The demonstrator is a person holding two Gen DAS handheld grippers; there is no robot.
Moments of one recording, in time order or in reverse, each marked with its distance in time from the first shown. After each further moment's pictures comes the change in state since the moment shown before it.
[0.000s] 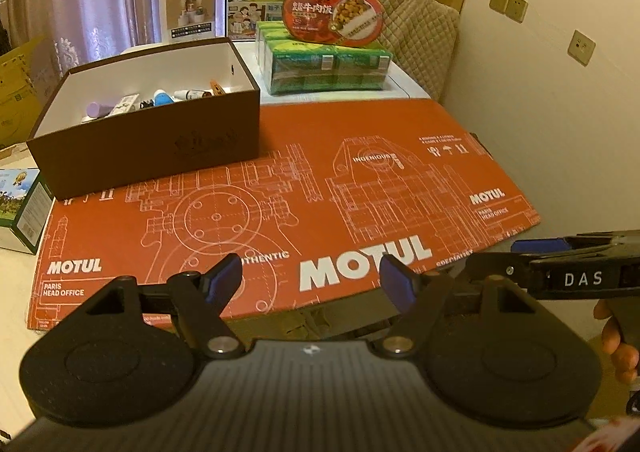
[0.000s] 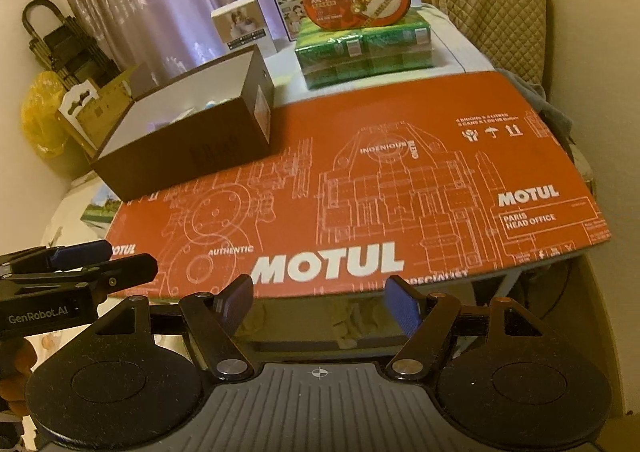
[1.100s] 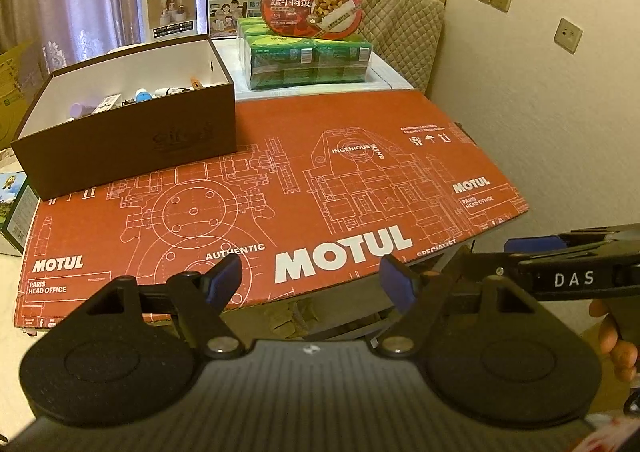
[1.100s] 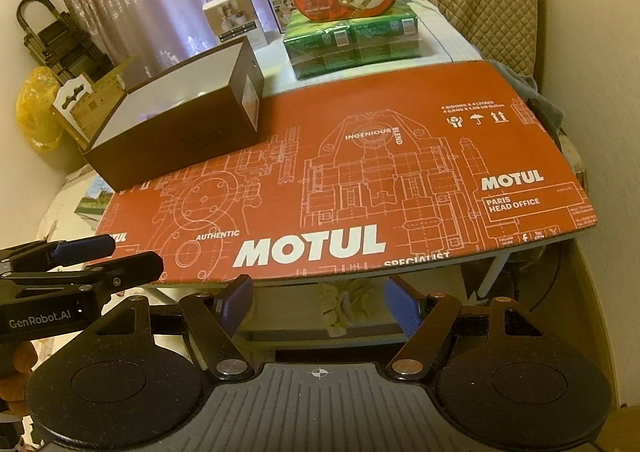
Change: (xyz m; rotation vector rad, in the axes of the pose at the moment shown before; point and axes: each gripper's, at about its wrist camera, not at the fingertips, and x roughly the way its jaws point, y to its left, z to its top) left arm 0.005 -0.022 -0.007 0.026 0.007 -0.019; right arm -0.009 -0.012 -0.012 0.009 0.017 -0.016
